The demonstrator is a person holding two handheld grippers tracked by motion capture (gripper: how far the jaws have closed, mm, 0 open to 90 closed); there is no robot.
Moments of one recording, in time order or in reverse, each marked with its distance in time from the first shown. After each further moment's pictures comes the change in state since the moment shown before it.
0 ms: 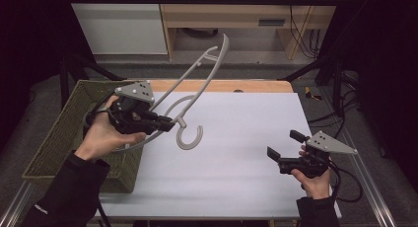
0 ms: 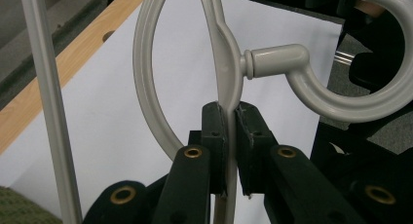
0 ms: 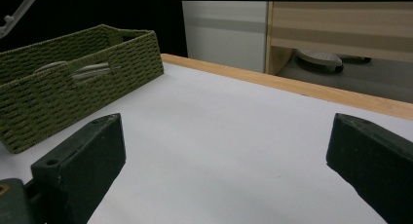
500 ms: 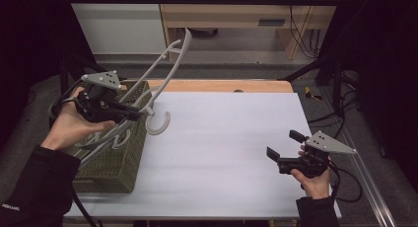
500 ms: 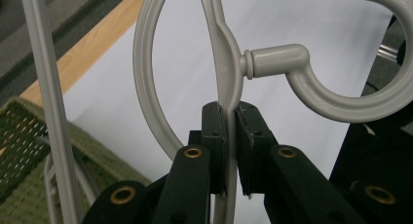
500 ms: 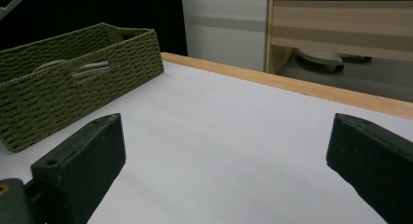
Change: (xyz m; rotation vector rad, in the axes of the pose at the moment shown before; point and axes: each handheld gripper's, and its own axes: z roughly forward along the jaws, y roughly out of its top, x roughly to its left) left arm 0.044 -0.036 -0.038 0.076 0.088 -0.094; right arm 0.000 0.000 0.001 0.005 -0.001 -0.006
